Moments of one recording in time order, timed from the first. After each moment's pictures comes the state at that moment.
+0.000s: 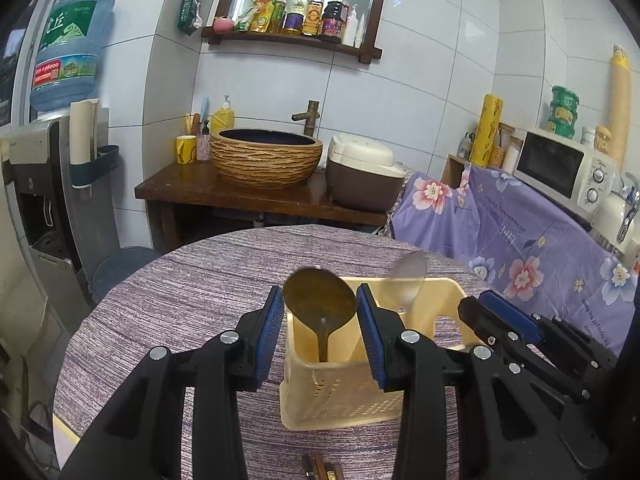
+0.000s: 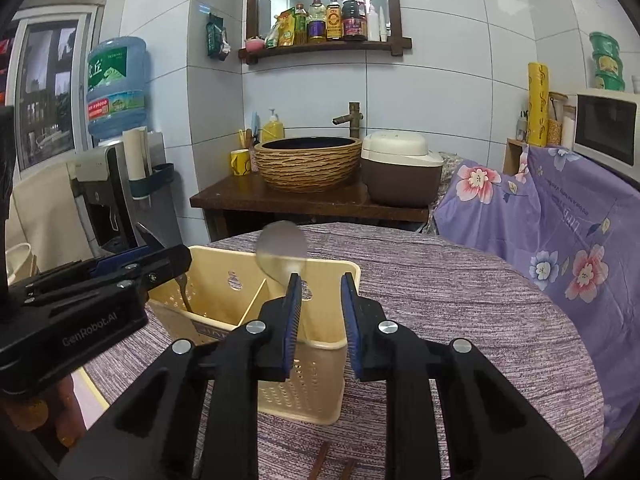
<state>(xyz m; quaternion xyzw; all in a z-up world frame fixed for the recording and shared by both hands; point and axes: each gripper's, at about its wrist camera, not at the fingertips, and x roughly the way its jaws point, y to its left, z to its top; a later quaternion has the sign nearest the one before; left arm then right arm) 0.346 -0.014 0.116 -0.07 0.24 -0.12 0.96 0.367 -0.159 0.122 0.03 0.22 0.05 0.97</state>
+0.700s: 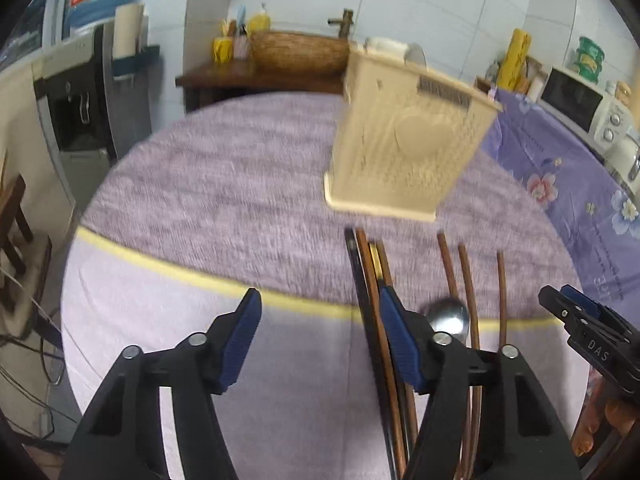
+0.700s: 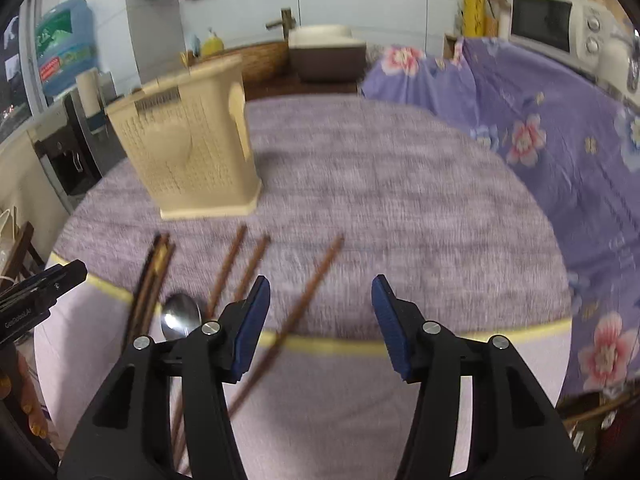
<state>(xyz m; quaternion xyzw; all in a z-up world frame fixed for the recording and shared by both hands) 0.238 0.010 0.018 -0.06 0.40 -0.08 0.91 0.235 -0.216 0.025 0.06 0.40 -0.03 0.91</state>
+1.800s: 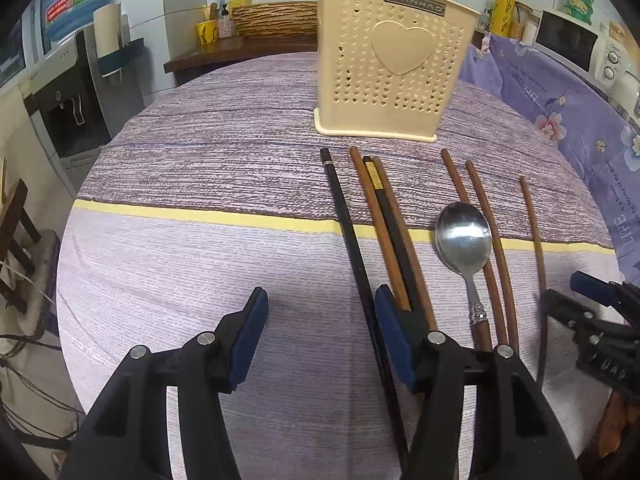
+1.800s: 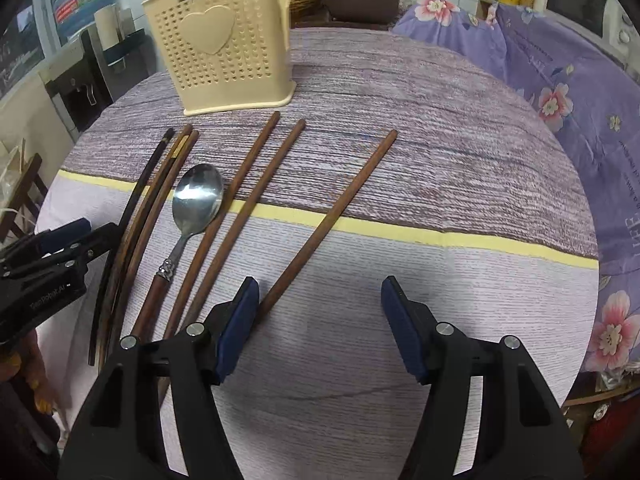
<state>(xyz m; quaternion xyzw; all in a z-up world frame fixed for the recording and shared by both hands) 0.217 -0.005 -0.016 0.00 0.44 -0.07 0.90 0.211 -0.202 -0.004 0.04 0.48 0.00 0.88</state>
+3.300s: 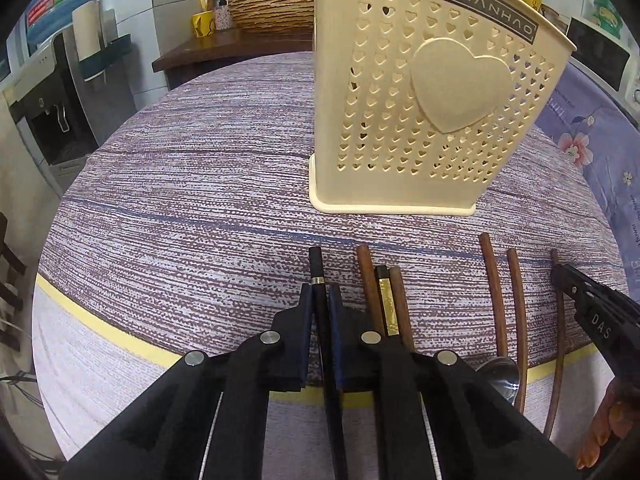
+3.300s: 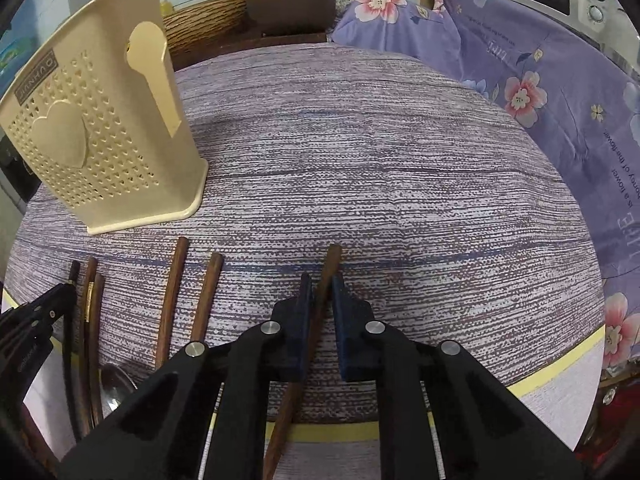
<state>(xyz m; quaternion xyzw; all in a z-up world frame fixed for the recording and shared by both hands) 0.315 -0.024 -0.012 0.00 0.46 -0.06 0.89 0.338 -0.216 -0.002 0.08 0.46 -0.09 0.88</state>
